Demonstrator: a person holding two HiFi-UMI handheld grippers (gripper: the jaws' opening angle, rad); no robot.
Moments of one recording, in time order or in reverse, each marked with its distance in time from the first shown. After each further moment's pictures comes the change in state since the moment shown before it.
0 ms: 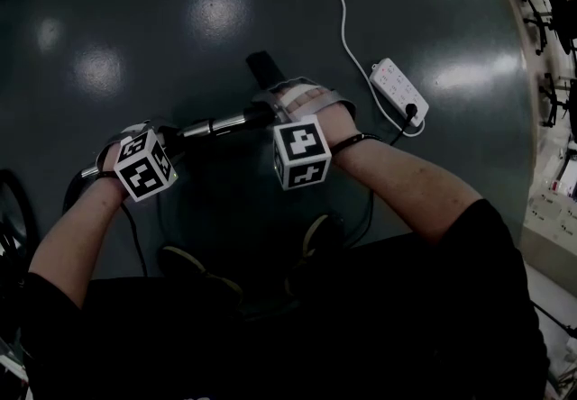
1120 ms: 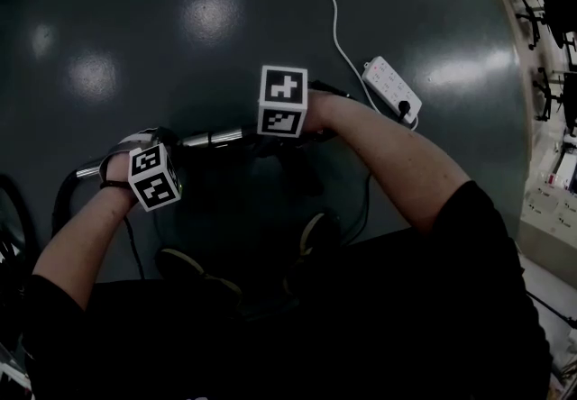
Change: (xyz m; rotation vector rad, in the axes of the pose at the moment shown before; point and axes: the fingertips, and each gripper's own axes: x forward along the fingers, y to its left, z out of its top) left arm 0.021 -0.012 -0.012 0.115 0.124 0.036; right arm -0.011 0.065 0.015 0.677 -0.080 0.970
